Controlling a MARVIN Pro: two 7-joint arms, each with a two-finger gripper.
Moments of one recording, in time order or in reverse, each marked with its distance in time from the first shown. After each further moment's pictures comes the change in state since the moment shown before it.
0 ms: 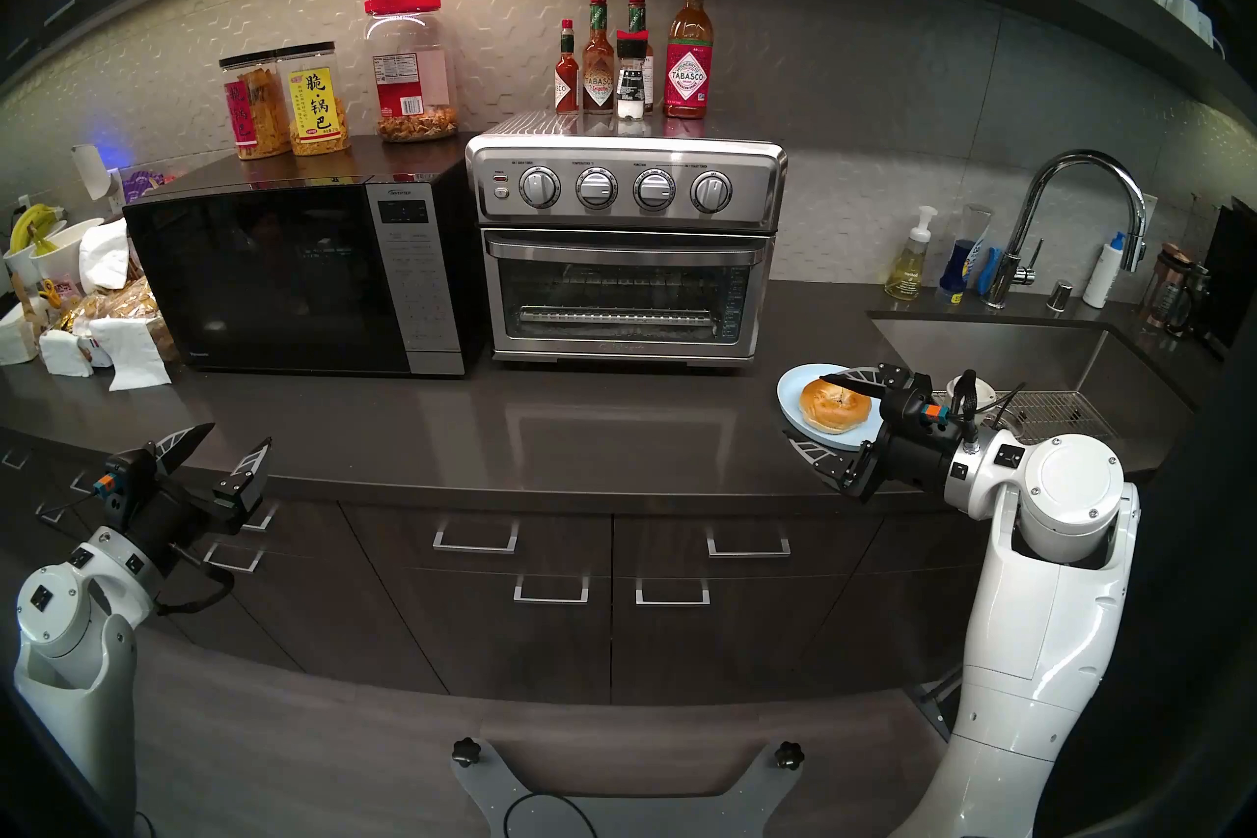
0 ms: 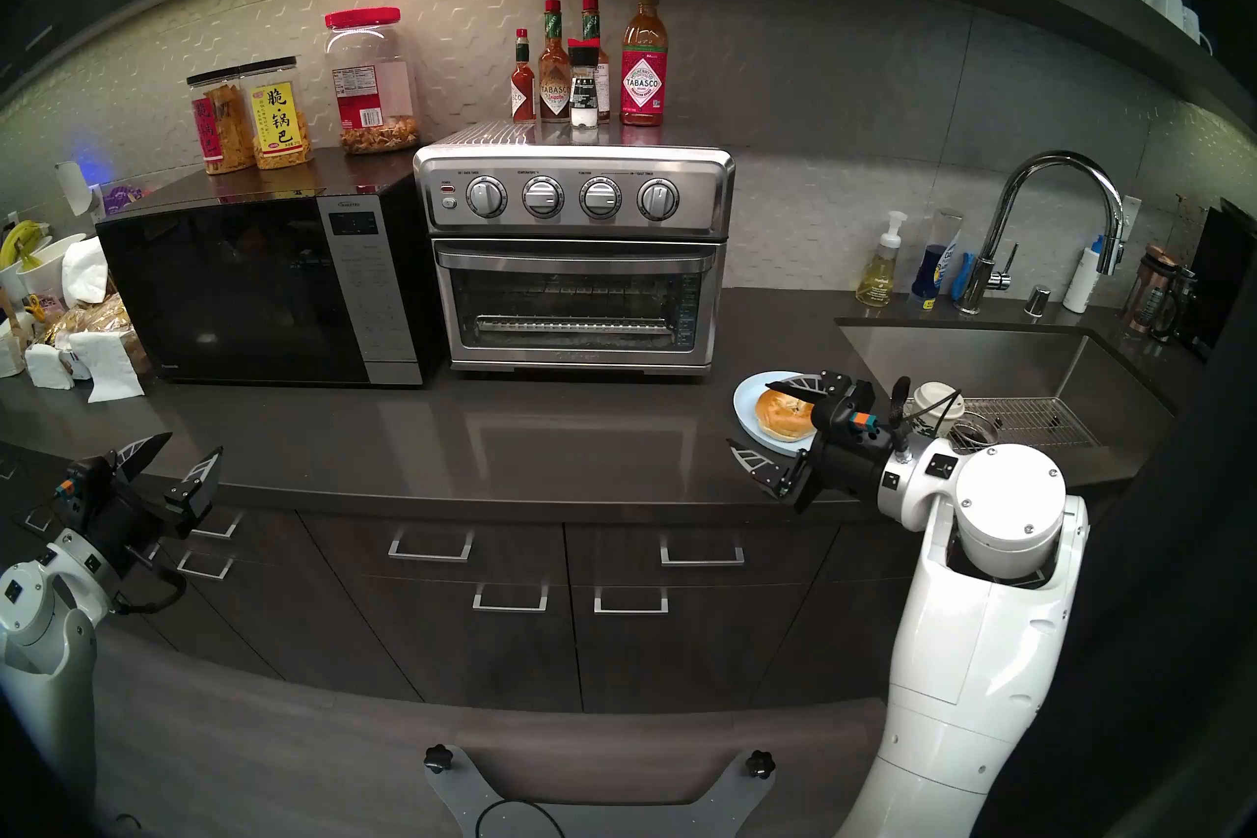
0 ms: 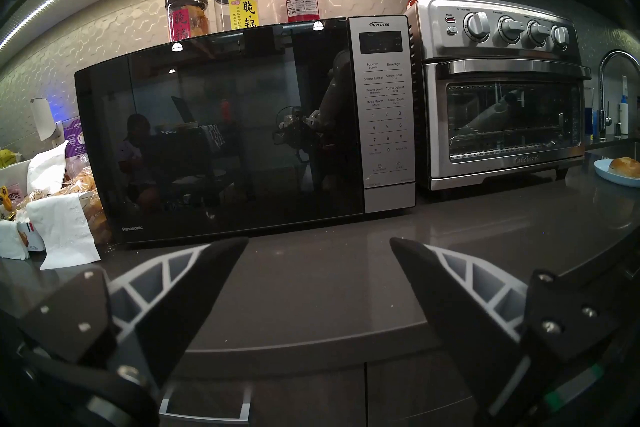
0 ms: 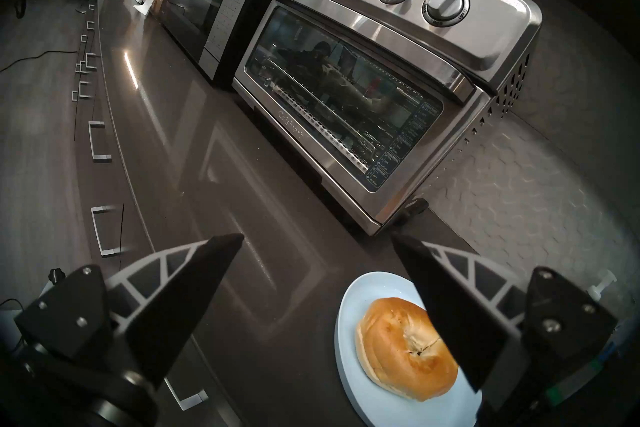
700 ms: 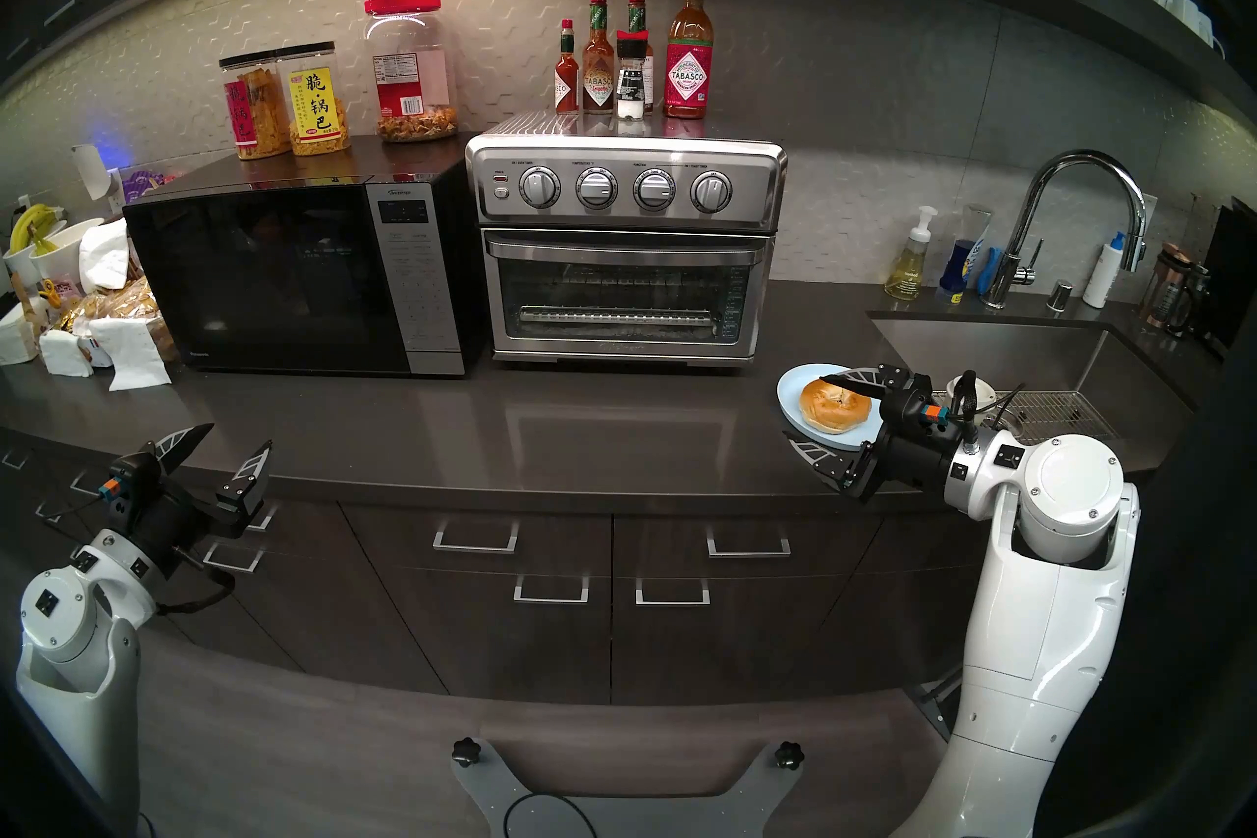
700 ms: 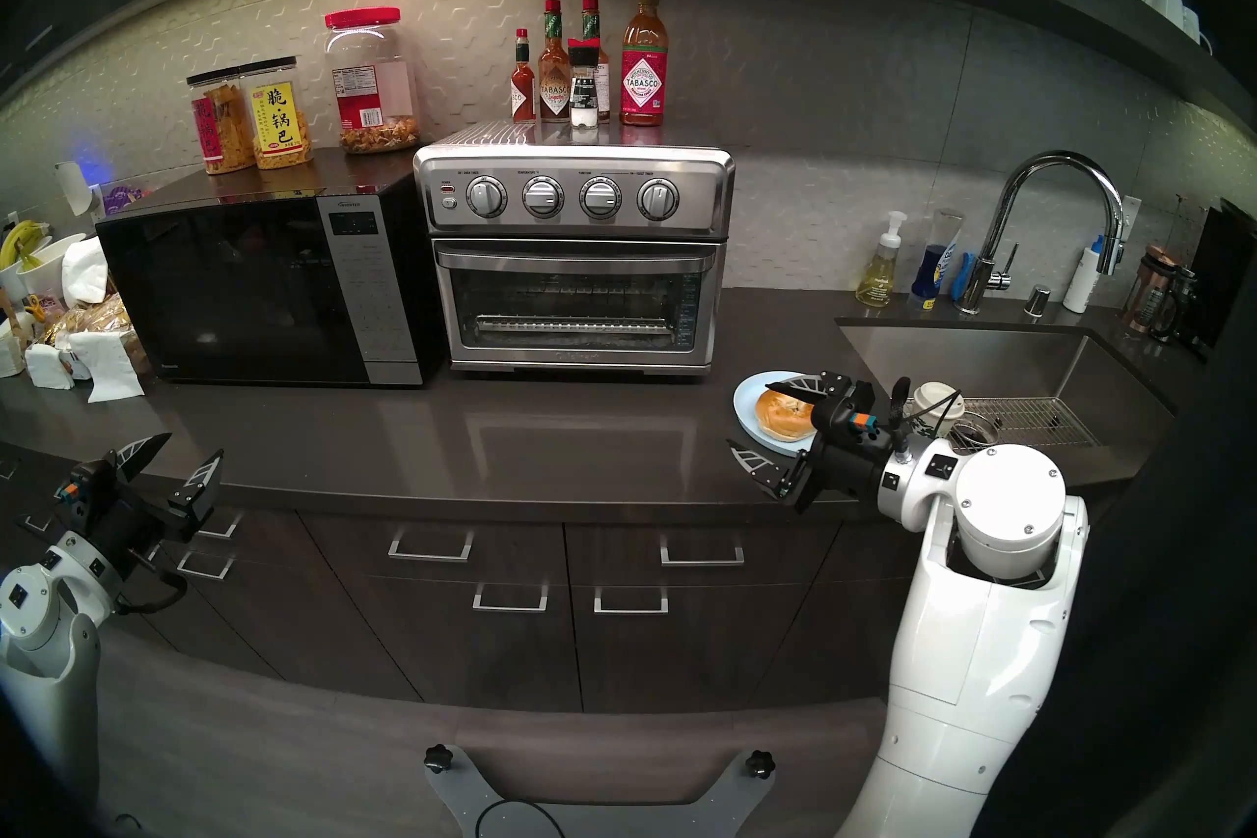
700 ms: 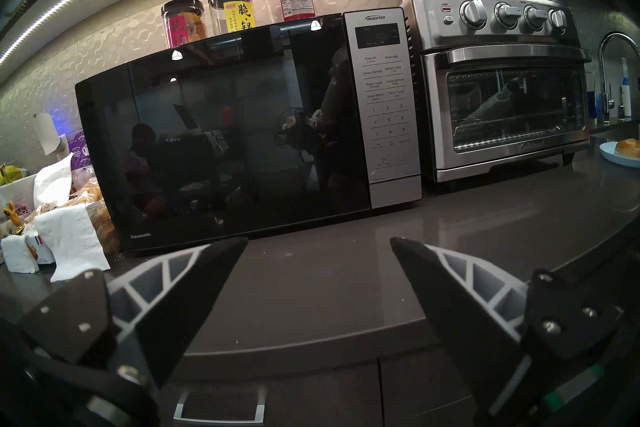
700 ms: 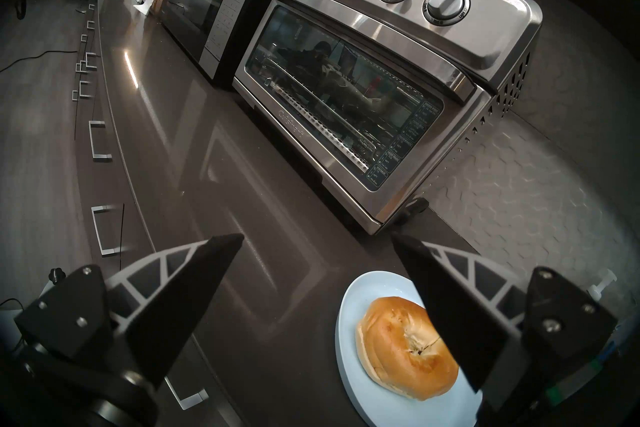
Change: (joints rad) left arm -0.005 -0.005 0.010 0.013 0.070 -0.047 0.011; right arm -0.001 0.001 0.000 0.000 0.000 0.000 0.000
